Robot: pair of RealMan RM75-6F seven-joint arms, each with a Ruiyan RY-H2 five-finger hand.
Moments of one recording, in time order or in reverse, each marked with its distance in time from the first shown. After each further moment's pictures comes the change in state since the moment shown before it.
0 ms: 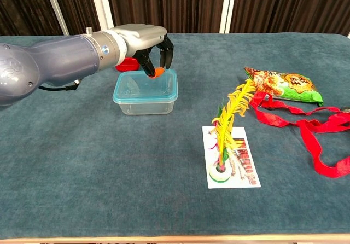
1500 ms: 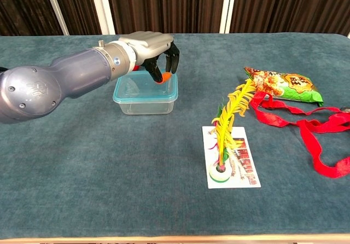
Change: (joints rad) left arm 0.003 -0.117 -0.020 0.171 0.106 -0.021 -0.074; right arm -0.001 0.002 0.003 -0.008 0.013 -0.005 -0.003
